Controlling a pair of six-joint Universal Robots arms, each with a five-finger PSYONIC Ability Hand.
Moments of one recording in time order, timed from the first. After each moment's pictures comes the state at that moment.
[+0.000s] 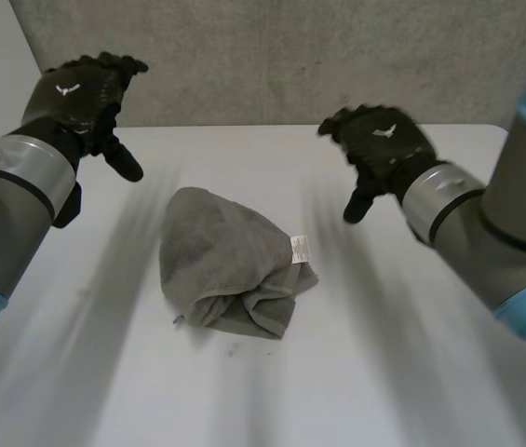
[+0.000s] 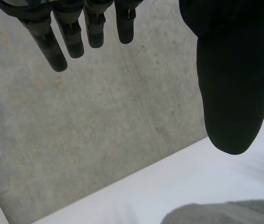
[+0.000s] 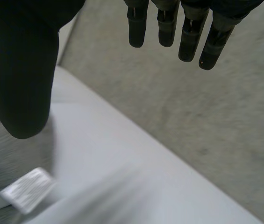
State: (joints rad) left arm 4.33 -1.72 -1.43 3.20 -1.58 3.21; right arm 2.06 -1.23 1.30 0.05 1.44 2.90; left_hand 0.18 0.19 0.19 0.19 0.03; right_hand 0.21 0.22 0.21 0.23 0.05
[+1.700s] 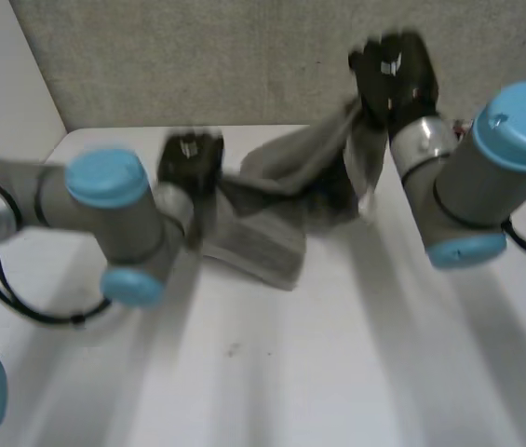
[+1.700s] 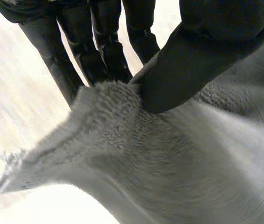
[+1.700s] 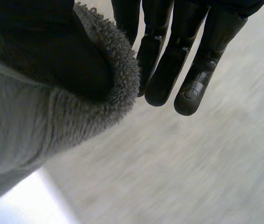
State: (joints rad) left arm 4.20 -2.35 -1.02 3.47 -1.61 3.36; right arm 2.03 -1.01 1.13 -0.48 1.52 2.60; left_hand 1.16 1.19 1.19 1.19 1.00; right_hand 0.97 1.18 1.19 1.19 0.98
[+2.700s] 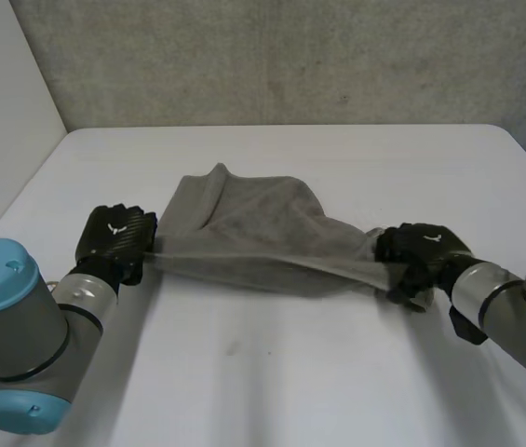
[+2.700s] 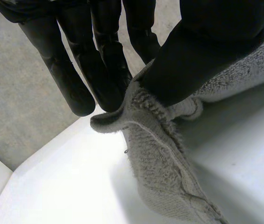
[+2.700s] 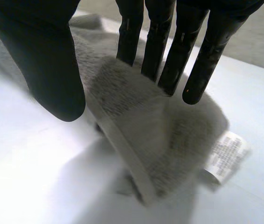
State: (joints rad) left arm 4.36 -1.90 -1.90 3.67 -1.56 3.49; right arm 1.80 -1.19 1.70 -0.06 1.28 2.99; left_hand 1.18 1.22 1.22 1.22 1.03; right_hand 0.59 0.69 0.68 0.67 0.49
